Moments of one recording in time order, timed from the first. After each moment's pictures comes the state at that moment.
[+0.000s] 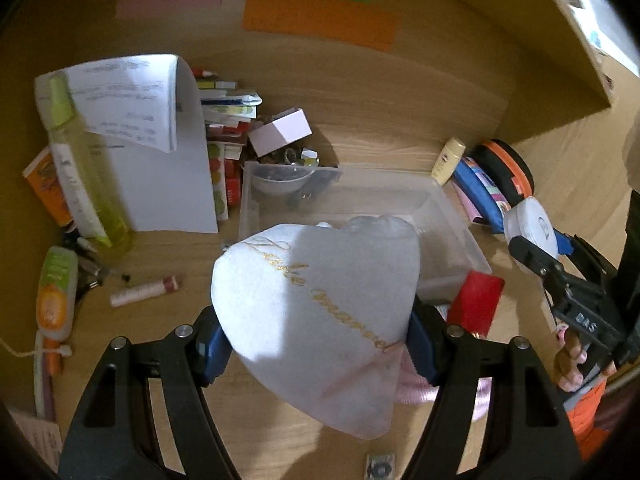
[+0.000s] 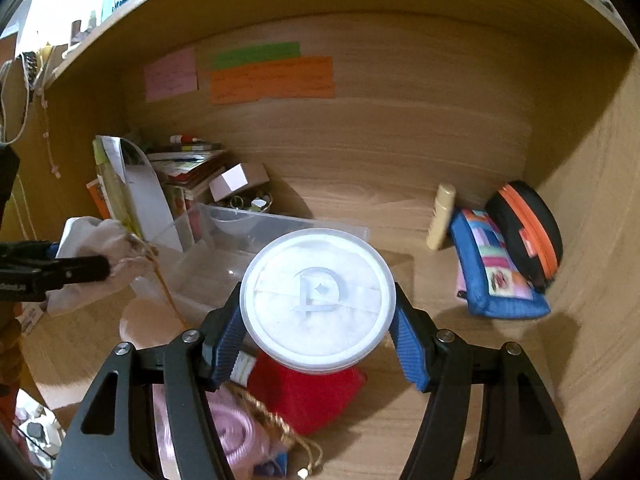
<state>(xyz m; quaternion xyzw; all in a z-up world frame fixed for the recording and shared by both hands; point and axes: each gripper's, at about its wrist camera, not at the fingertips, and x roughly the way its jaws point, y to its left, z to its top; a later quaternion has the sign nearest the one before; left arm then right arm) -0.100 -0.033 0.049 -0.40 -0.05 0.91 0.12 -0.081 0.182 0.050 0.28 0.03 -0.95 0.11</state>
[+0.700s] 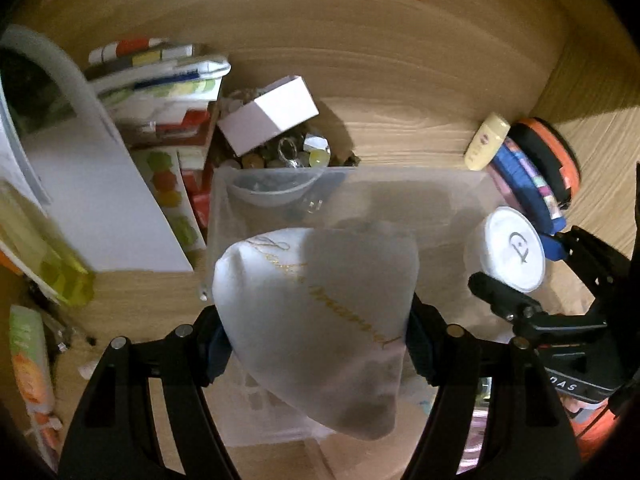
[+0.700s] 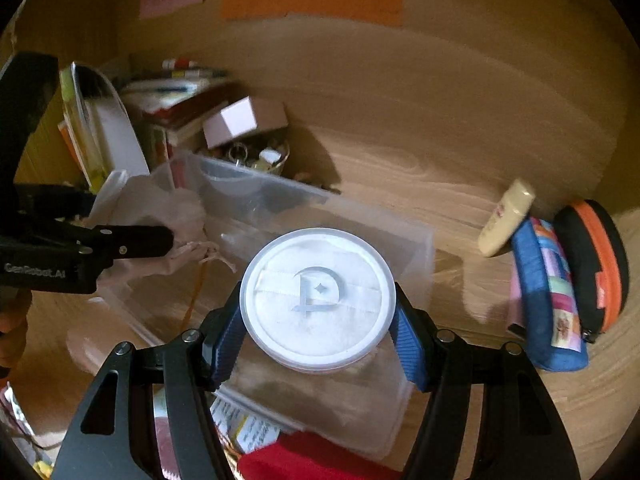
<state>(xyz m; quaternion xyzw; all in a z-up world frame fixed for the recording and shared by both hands) -0.191 -0.011 0.008 -0.45 -0.01 0.88 0.12 -0.169 0.129 0.002 0.39 0.10 -0.91 0.13</state>
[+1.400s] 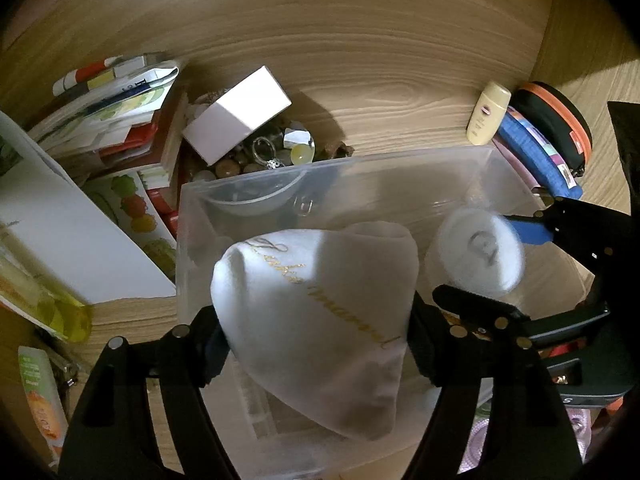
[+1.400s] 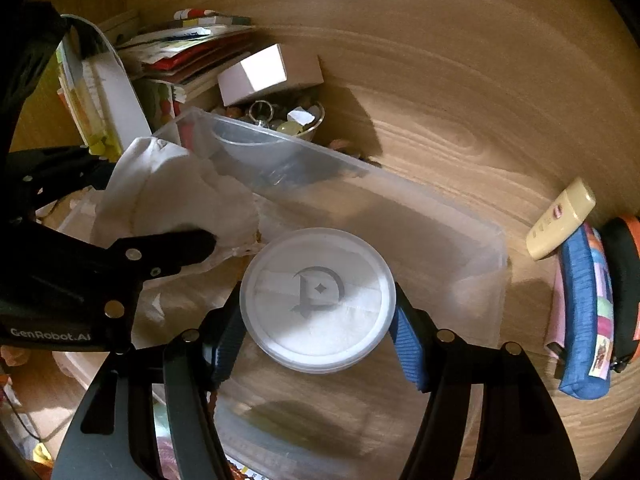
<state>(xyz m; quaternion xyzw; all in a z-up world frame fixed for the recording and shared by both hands) -0.208 0.003 -0.007 -0.46 0.05 0.88 0.13 -0.197 0.110 -0.017 0.44 0.12 -0.87 0.17</state>
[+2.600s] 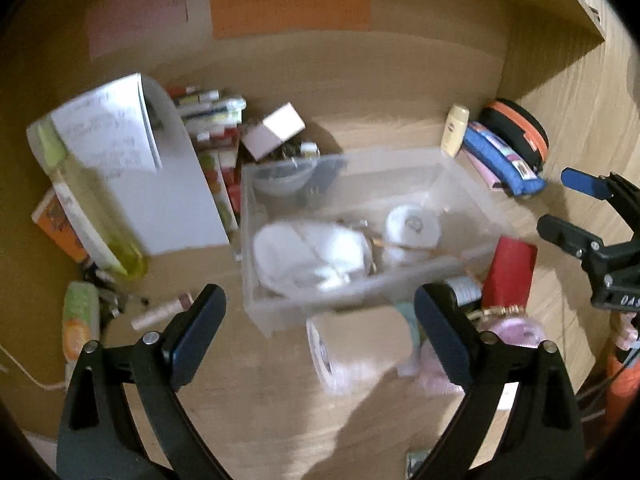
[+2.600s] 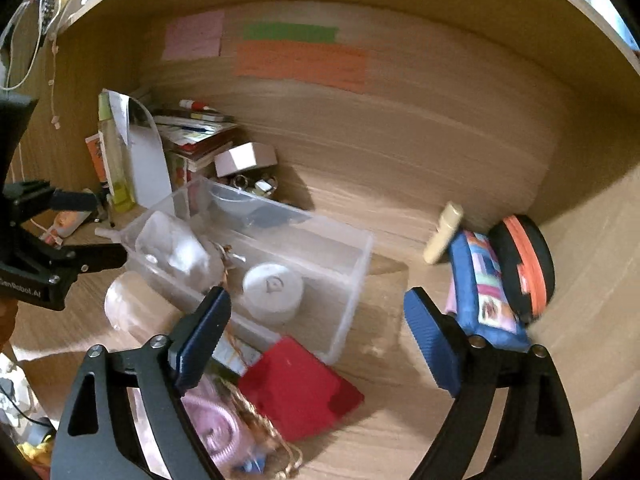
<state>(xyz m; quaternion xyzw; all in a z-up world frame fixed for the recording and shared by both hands) -0.097 -0.014 0.029 -0.40 0.05 0.91 0.11 -0.078 0.169 0.051 0.31 0.11 -0.94 0.10</state>
